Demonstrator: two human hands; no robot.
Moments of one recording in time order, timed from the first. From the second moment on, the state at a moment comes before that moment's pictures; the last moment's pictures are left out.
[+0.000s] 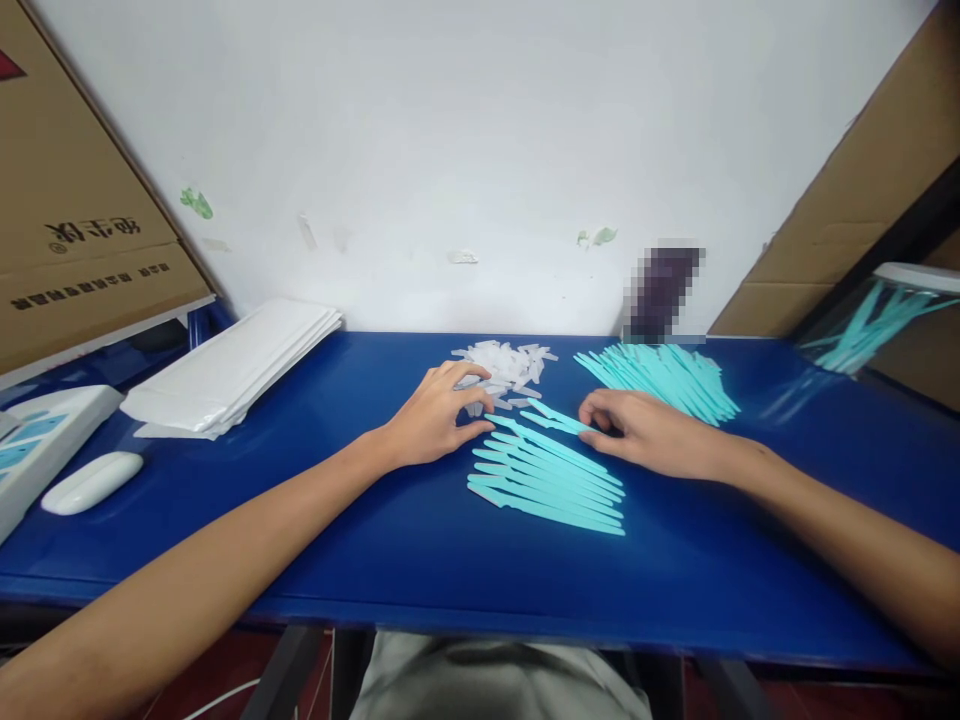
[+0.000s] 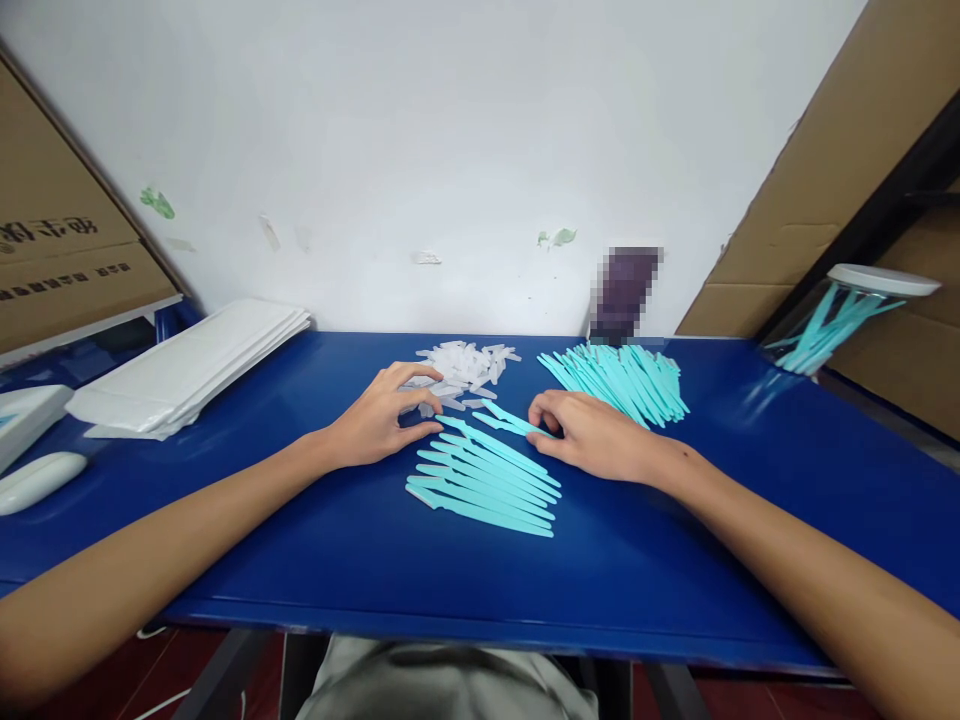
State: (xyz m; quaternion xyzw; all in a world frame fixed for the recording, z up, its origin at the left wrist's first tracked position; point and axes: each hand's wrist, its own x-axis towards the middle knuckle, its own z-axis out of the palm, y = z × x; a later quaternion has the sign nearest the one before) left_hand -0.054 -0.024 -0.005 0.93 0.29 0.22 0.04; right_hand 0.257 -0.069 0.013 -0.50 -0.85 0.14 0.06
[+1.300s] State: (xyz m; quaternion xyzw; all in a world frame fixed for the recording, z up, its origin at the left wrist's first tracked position) left_hand -0.045 -0.032 -0.003 0.93 0.29 0.17 0.12; right_hand 0.256 -0.068 0.010 -0.52 -0.80 0.19 0.23
